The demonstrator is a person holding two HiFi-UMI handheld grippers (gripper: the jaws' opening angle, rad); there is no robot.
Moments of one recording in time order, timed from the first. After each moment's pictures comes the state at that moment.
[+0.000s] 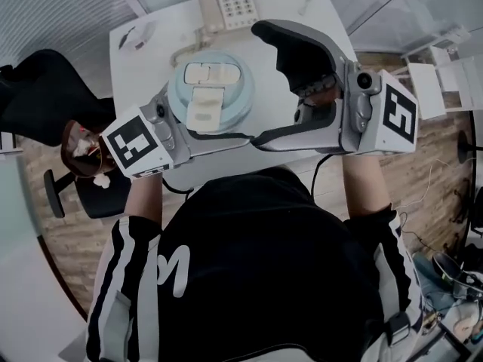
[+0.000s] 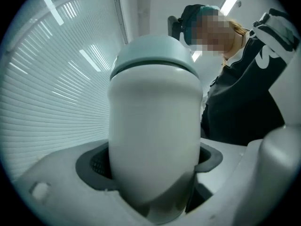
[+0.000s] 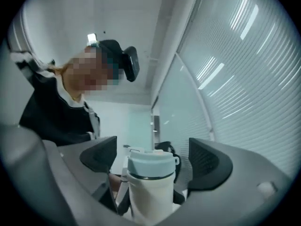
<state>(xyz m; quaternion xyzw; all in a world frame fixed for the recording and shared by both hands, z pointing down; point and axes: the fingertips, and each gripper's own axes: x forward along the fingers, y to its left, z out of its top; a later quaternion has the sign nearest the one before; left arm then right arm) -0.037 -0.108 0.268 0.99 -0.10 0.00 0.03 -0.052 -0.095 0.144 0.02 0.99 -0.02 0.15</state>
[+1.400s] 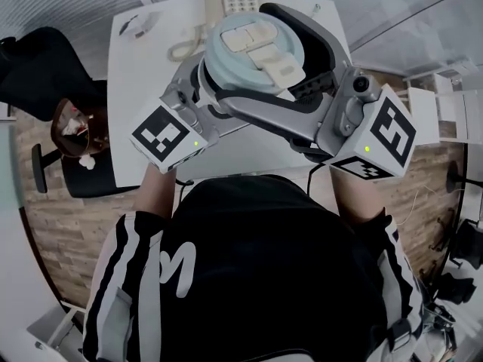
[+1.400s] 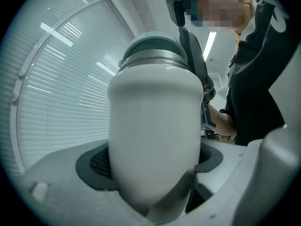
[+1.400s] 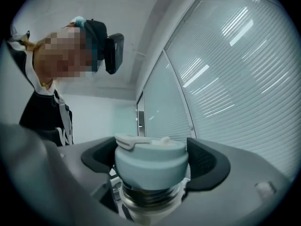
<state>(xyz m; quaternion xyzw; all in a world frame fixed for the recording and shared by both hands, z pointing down) 0.005 -0.179 0.263 0.96 -0.27 0.03 0.01 -0.036 -0.161 0.136 -0.10 0.99 -0.05 0.09</state>
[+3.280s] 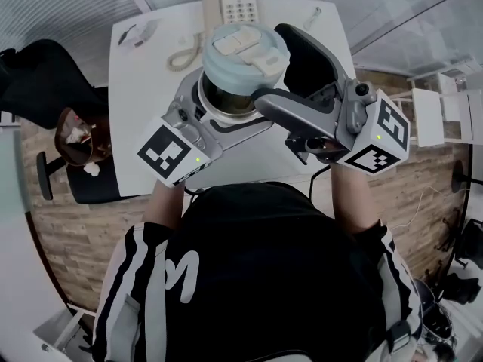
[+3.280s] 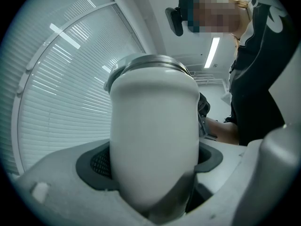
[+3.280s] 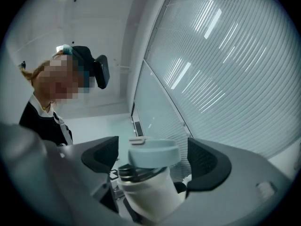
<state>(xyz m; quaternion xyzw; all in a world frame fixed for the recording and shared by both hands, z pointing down) -0.002 -0.179 0.272 0.96 -0.29 -0.02 0.01 -0.011 -0.186 0.170 -0.10 0.97 -0.17 0.16</state>
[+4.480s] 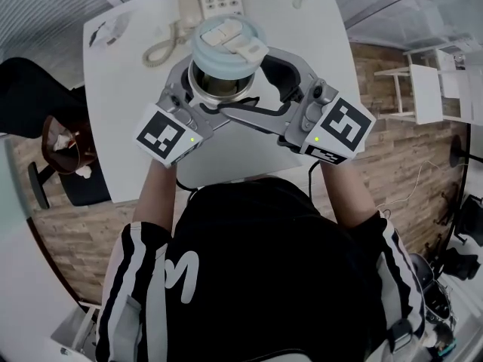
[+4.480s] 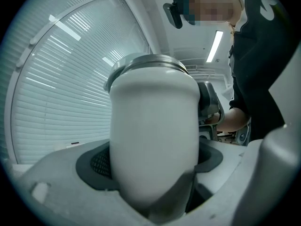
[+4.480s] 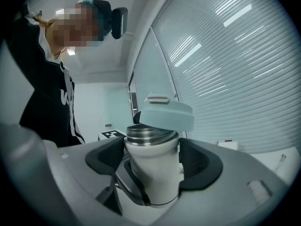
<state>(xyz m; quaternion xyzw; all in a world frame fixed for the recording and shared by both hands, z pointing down) -0.005 -0.222 0.358 0.96 -0.29 0.01 0.03 -0.034 -0.194 0.305 -0.11 0.99 -0.09 -0.02</state>
